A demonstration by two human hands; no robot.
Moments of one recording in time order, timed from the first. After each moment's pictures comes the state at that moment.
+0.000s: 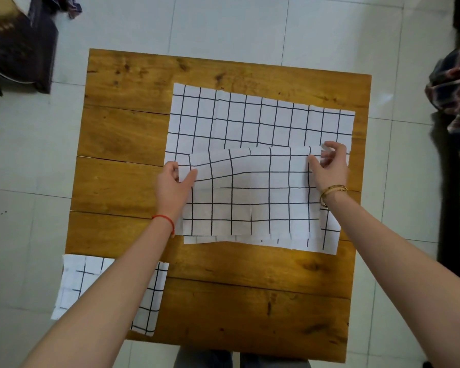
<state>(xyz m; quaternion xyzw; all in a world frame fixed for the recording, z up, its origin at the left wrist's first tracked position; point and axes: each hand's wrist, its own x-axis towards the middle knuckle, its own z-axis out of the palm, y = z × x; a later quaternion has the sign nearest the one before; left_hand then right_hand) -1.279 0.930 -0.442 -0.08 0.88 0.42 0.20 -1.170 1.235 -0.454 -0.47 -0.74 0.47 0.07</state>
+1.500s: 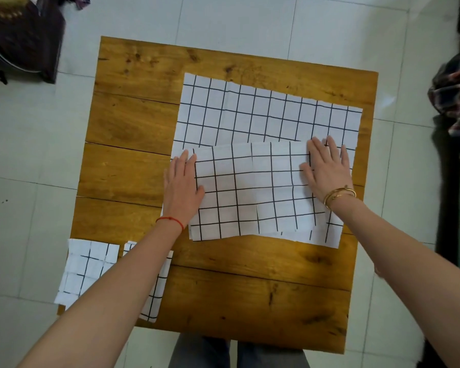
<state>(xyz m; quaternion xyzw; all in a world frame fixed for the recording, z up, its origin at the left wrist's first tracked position) -1.251 0.912 -0.447 0.18 0.96 0.11 0.19 -1.153 1.224 -0.438 -0.17 -0.97 0.06 -0.17</state>
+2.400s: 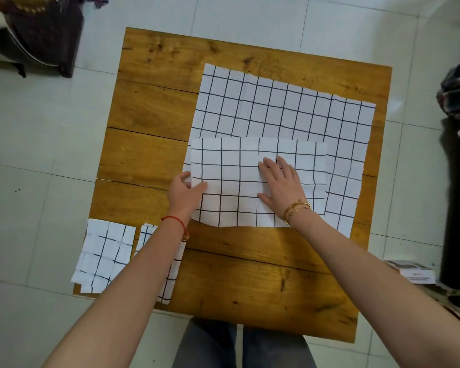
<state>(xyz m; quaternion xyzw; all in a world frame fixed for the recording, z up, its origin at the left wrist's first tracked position) -1.224 0.881 -0.411 -0.23 0.82 0.44 0.30 -1.144 1.095 -0.444 -0.04 -0.97 0.10 -0.21</state>
